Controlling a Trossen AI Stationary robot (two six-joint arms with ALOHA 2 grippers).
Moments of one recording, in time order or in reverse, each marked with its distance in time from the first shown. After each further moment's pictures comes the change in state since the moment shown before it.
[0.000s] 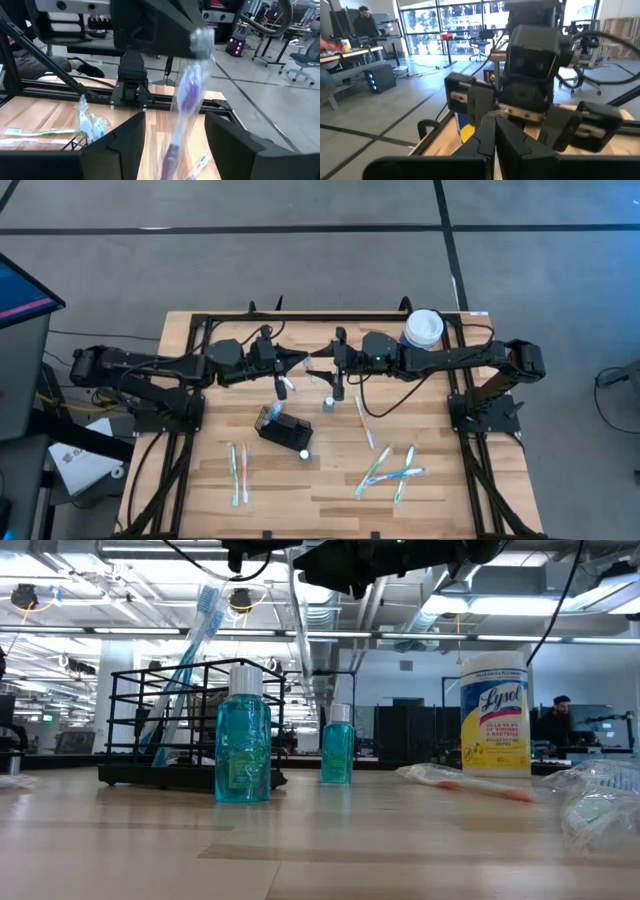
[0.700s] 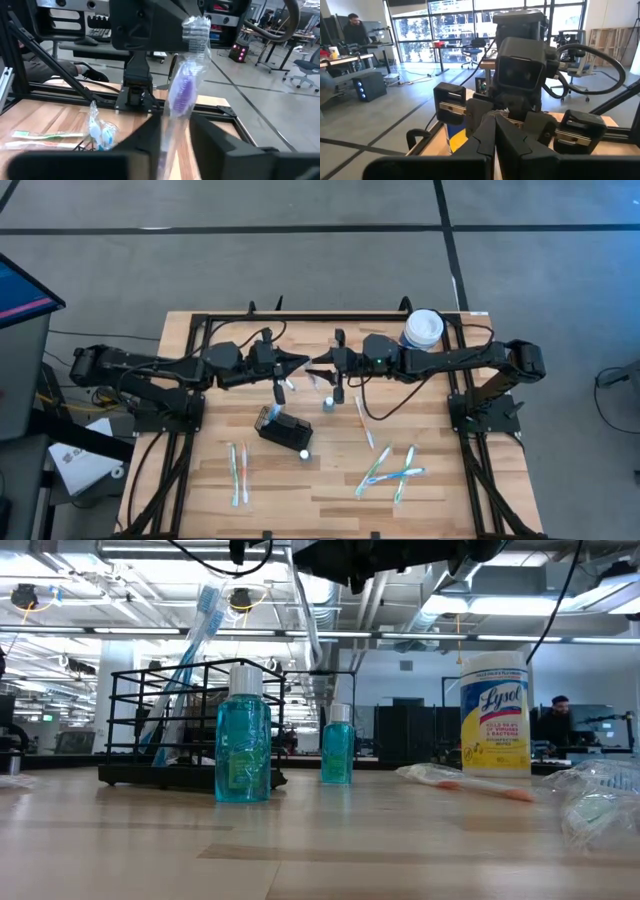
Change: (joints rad) left arm -0.029 0.000 0.000 0.039 0.016 0.000; right arm 0.019 0.000 0.000 0.024 -0.004 -0.009
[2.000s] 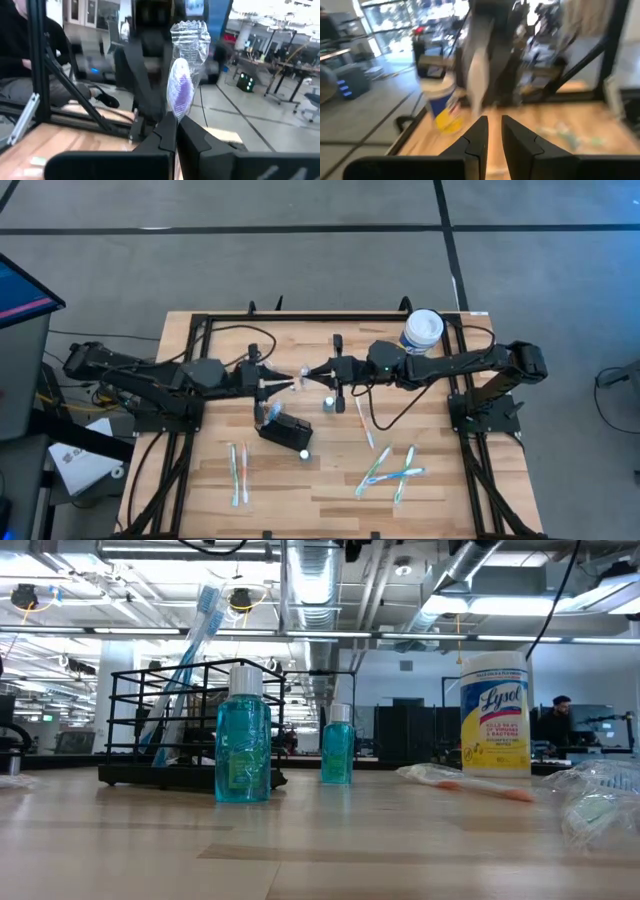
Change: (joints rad) left arm -0.173 -0.142 -0.013 -0.270 -0.109 0.048; right arm 0.085 -0.008 0.034 0.096 -0.004 -0.030
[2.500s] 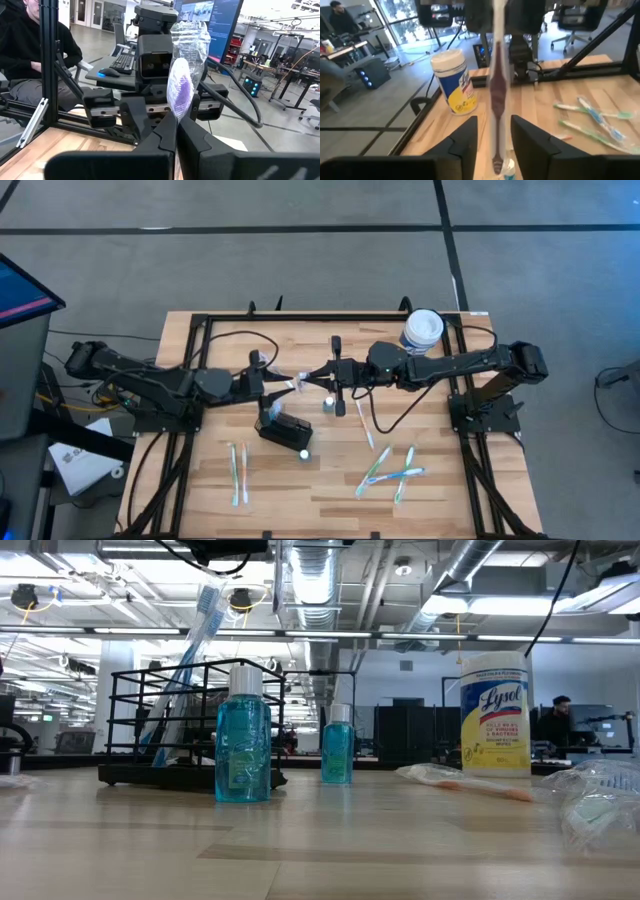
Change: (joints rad) left arm -0.029 0.025 -0.093 0.056 -0.091 0.029; right arm 0.025 0.000 0.054 -0.054 0.001 -0.015
